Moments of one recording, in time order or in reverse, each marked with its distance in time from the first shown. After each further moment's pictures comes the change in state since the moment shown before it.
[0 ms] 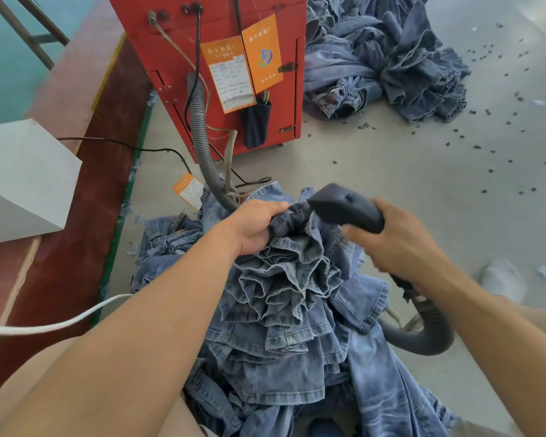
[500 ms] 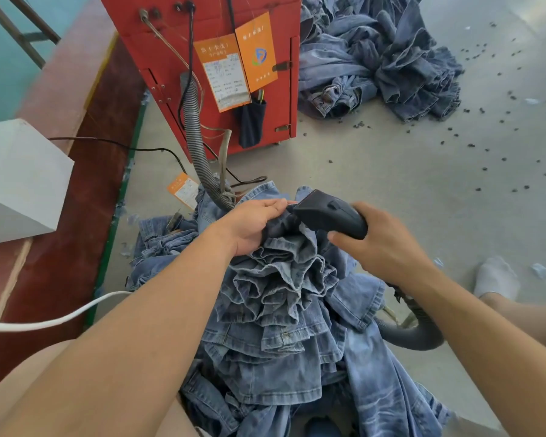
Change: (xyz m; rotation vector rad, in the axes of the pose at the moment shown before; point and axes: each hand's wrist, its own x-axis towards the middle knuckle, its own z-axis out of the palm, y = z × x) left_hand 0.006 -0.004 -0.005 0.074 -0.035 0.032; right_hand 0.001 0.000 0.013 -0.084 -0.017 -0.055
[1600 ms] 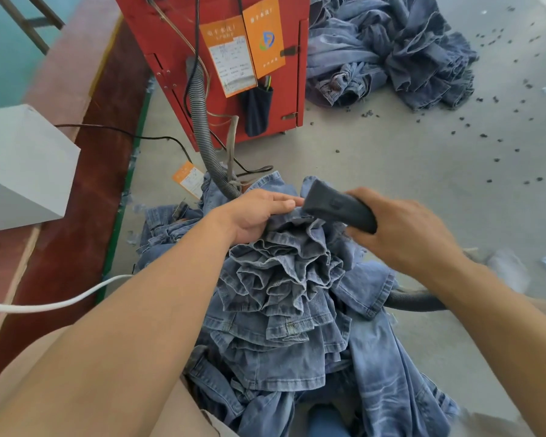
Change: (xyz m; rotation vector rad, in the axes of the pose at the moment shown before) left_hand -0.010 0.004 -0.007 0.285 -0.113 0.009; right_hand -0.004 0.000 -0.015 -0.449 0.029 -0.224
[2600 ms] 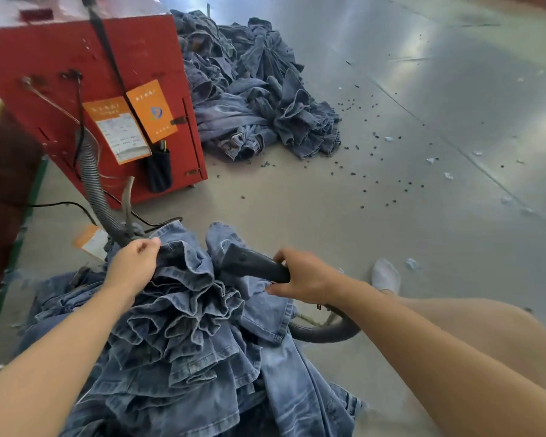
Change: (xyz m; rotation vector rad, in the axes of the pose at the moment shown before) left_hand -0.012 -0.019 0.019 0.433 0.745 0.142; right_hand -0.054 0.062 -0.016 0.221 -0.301 0.160
